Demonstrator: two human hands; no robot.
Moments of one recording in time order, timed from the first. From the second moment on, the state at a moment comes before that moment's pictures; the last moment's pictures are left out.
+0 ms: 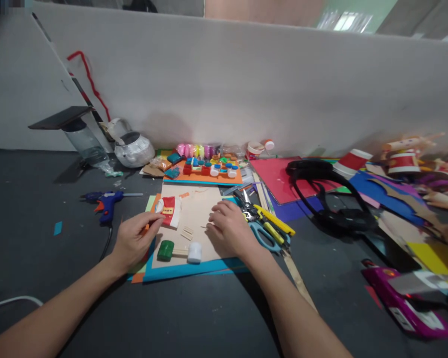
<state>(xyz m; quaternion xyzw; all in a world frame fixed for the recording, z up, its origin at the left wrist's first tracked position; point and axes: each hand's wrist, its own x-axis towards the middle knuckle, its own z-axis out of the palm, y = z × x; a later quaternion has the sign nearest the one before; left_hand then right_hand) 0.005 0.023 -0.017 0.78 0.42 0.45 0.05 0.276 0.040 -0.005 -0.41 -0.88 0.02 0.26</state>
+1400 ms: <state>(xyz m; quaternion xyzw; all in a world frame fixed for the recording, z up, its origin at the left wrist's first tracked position) 0.007 0.021 -0.019 0.79 0.40 0.45 0.08 0.251 0.045 -0.008 -0.37 -0.90 0.05 0.23</state>
